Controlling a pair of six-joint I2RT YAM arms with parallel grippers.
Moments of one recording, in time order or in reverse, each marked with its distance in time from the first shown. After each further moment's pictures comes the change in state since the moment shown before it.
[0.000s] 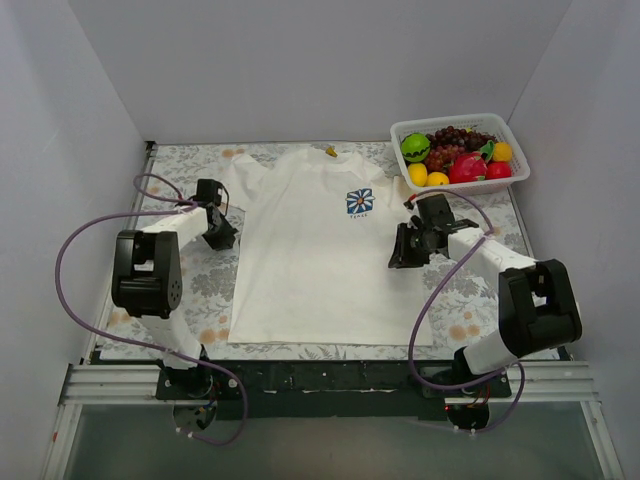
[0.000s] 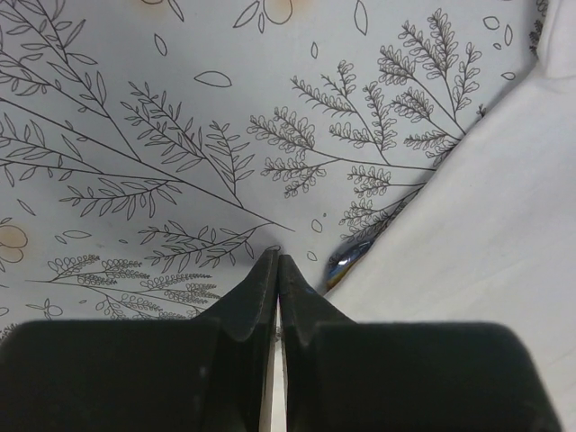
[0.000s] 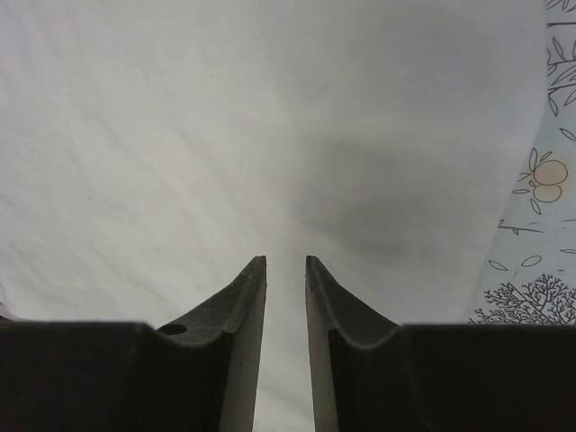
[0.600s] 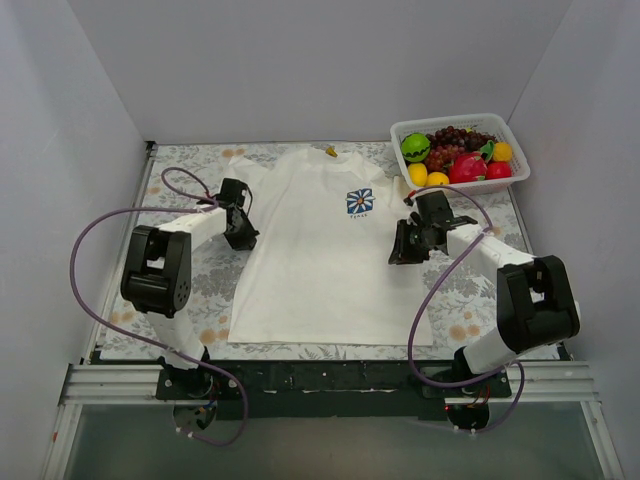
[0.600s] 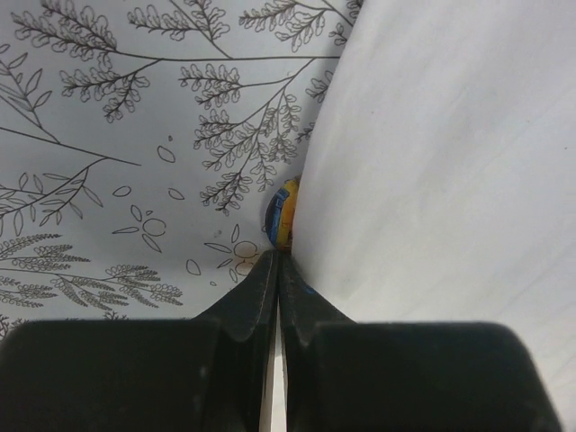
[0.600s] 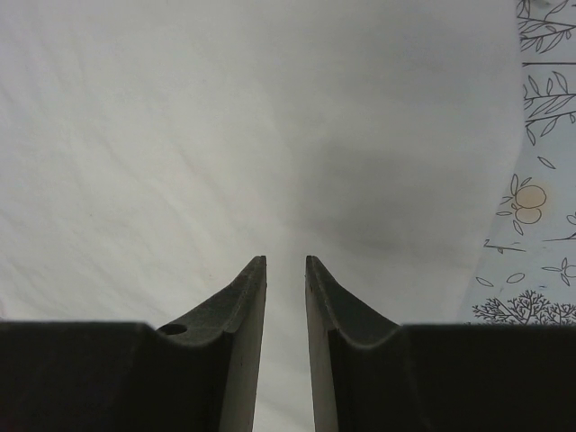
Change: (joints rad) left arm -0.140 0.019 0.024 -0.008 0.054 0.010; right arm 0.000 0.028 0.037 0.006 0.020 -0.005
